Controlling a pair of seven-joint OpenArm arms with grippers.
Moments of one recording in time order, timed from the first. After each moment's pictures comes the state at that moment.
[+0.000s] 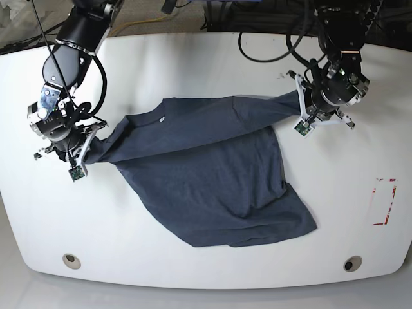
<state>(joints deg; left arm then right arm) 10.4 -8.2 -8.6 114.7 -3.3 -42.8 71.8 4.8 11.2 24.6 101.2 -0.7 41.9 -60.7</state>
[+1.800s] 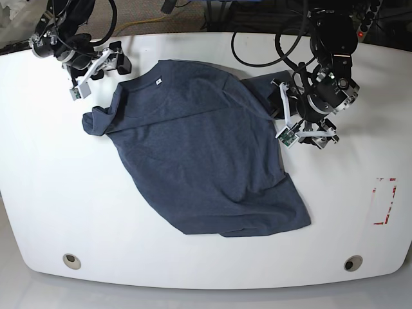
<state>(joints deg) 6.5 -7.0 -4.2 114.2 -2.1 -43.0 63.4 -19.0 4.9 37.7 102.8 42.8 41.0 -79.9</state>
